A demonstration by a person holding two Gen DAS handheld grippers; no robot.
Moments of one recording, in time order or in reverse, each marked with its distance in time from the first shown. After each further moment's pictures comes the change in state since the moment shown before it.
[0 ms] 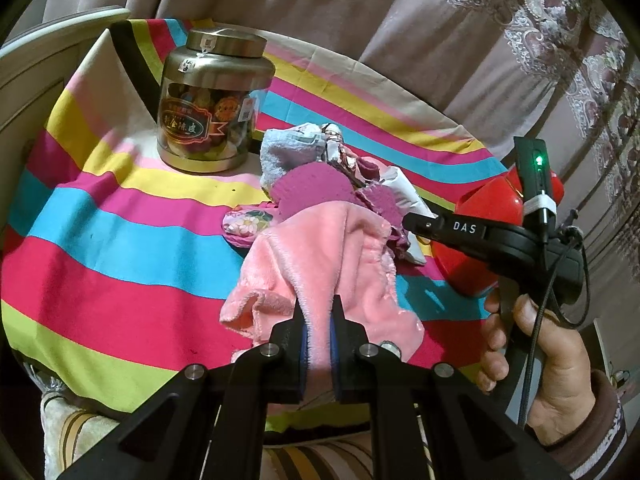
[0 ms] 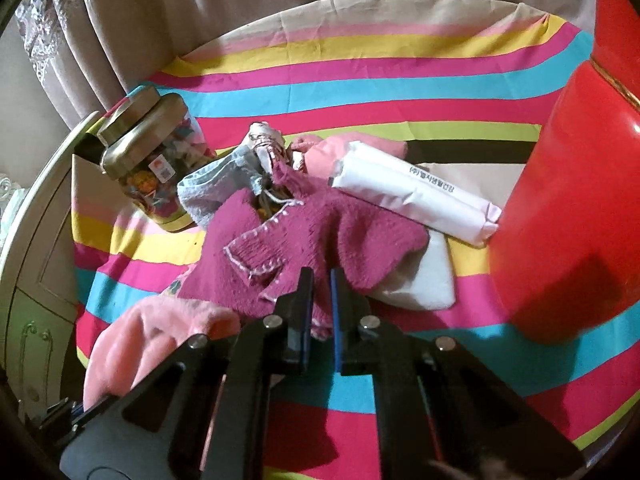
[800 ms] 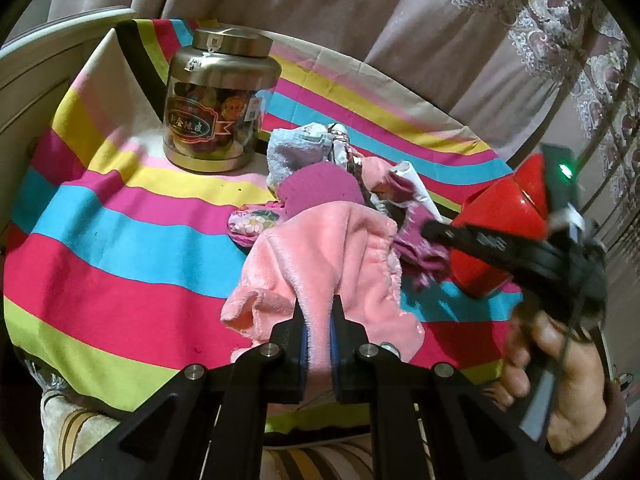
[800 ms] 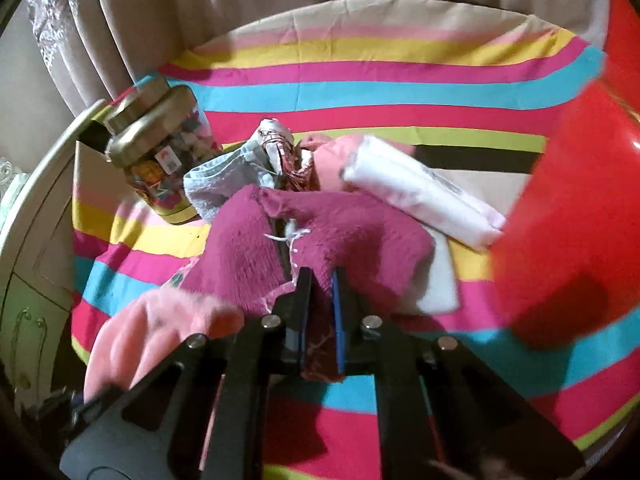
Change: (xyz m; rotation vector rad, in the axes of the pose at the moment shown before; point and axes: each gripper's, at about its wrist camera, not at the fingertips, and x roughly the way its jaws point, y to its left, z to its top) left arm -0.001 0.001 -0.001 -0.003 -0.008 0.016; right arm -0.016 0.002 -0.009 -0.039 -0.016 0.003
